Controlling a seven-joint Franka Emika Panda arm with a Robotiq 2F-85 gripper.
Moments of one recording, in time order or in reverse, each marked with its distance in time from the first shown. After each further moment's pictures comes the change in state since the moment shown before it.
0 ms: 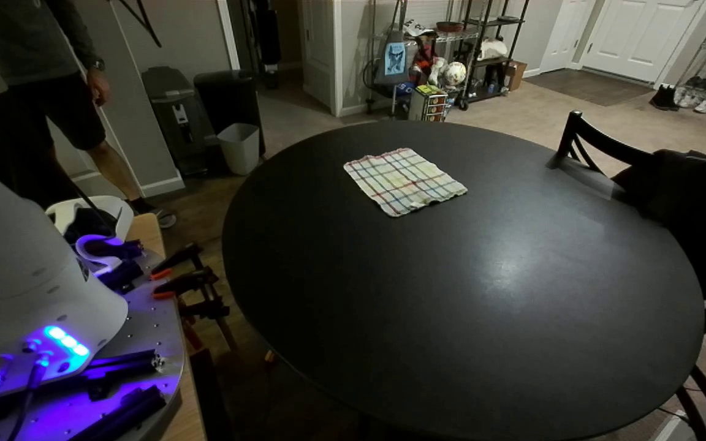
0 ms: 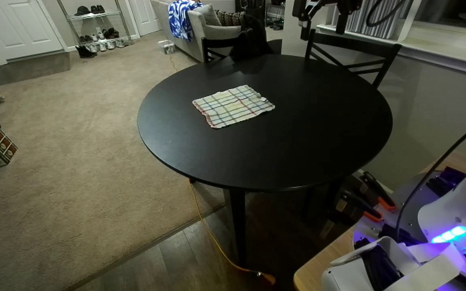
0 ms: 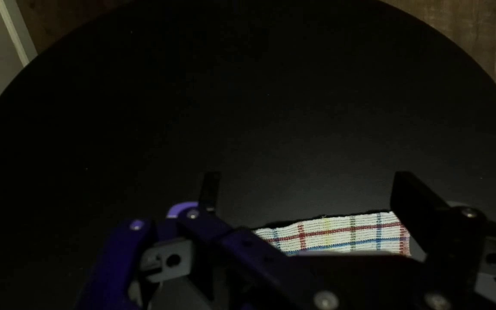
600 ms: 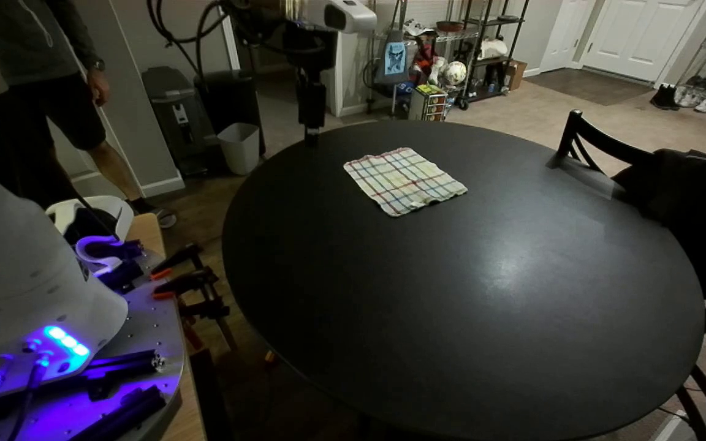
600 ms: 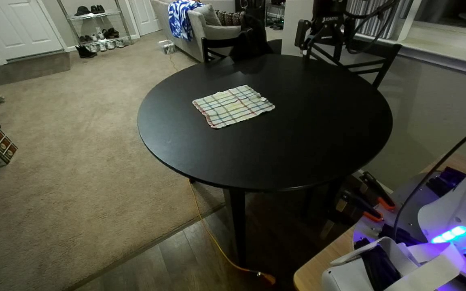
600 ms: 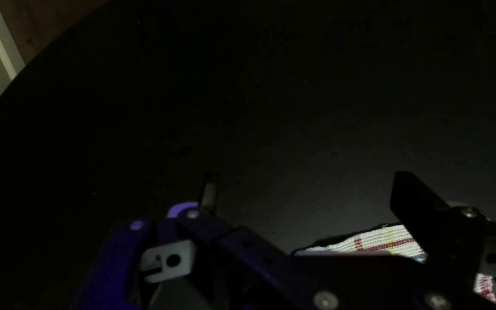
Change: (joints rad) arm -0.042 0.241 -0.103 0.025 -0.005 0.126 -0.050
